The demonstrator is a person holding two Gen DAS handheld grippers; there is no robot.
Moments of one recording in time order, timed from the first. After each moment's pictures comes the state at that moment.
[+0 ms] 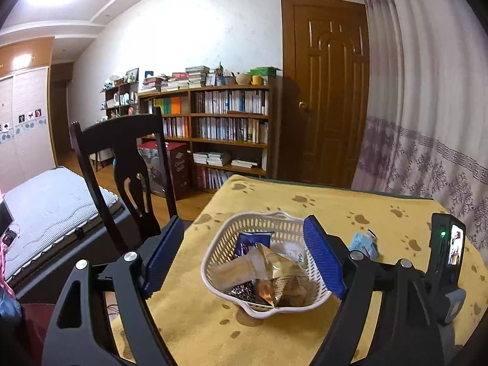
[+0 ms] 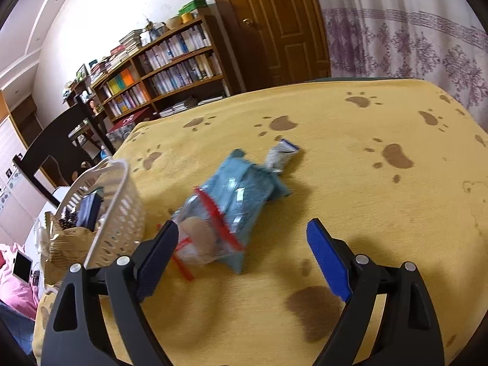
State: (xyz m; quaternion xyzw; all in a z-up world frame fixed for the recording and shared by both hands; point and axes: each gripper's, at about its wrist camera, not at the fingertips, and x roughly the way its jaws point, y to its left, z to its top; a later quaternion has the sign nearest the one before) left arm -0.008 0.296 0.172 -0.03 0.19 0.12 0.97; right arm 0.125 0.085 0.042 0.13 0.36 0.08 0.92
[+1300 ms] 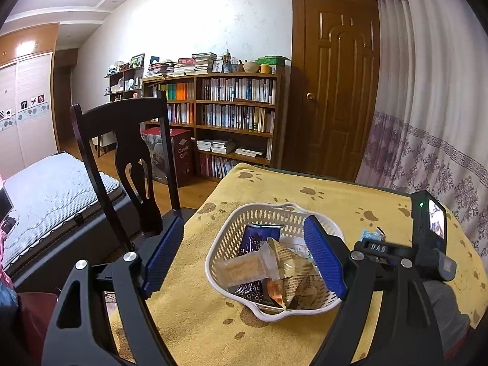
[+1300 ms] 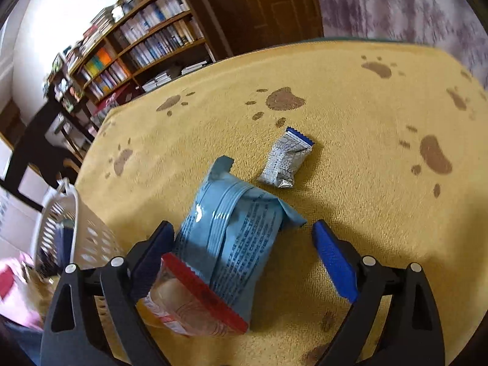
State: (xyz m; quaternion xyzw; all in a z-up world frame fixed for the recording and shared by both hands) left arm 0.009 0.313 0.163 -0.05 0.21 0.14 0.97; right arm 0.209 0.110 0.019 0.14 0.46 0.06 0.87
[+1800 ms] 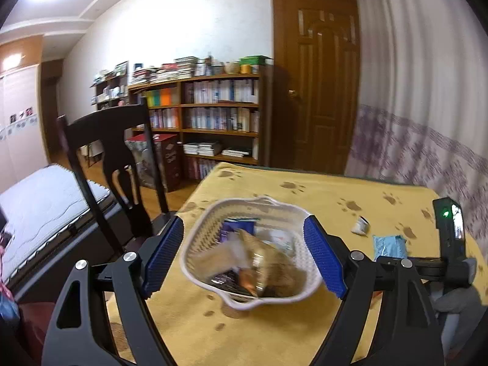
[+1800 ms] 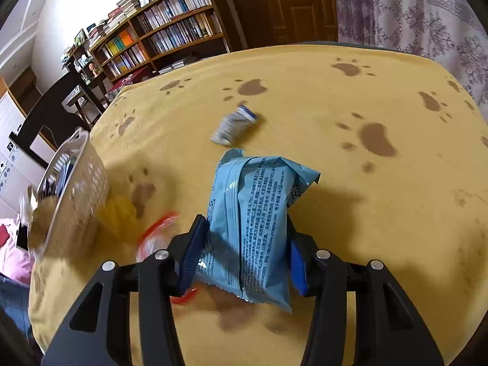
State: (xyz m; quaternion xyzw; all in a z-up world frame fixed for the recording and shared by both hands) left arm 0.002 0.268 0.158 -0.01 0.22 0.09 0.97; right arm 0.153 0.036 0.023 0.09 0.46 0.11 0.88
